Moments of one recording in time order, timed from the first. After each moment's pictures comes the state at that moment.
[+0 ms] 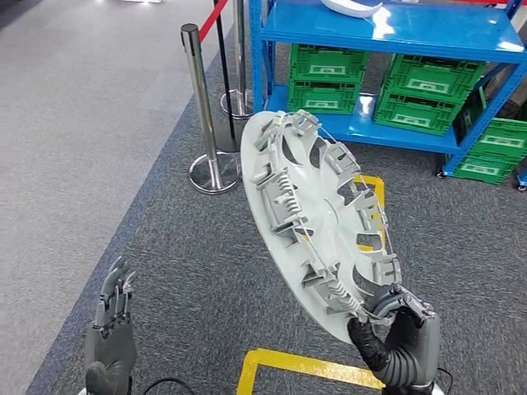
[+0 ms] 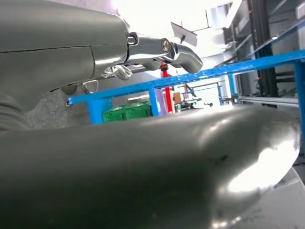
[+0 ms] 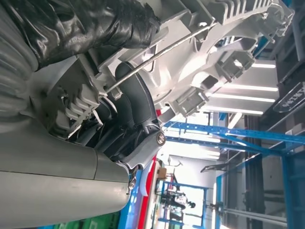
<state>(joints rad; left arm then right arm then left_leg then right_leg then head) 0.36 0.00 -0.42 -1.89 -0.11 0.23 -0.70 0.35 0.11 0.20 -1.98 0.05 -0.06 -0.70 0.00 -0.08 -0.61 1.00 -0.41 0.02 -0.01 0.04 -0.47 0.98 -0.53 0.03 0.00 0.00</state>
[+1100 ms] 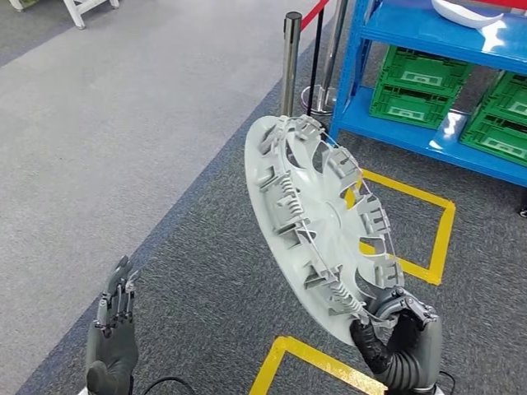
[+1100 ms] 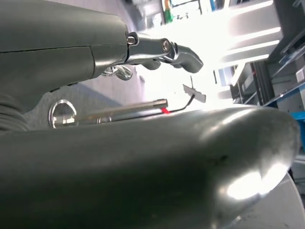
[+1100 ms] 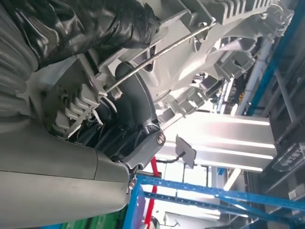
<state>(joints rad) 0.35 0.01 -0.42 -1.89 -0.11 0.23 -0.70 0.37 0.10 0.20 -1.98 0.04 -0.05 -0.69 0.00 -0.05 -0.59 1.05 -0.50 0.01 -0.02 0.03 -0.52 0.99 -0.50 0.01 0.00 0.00</state>
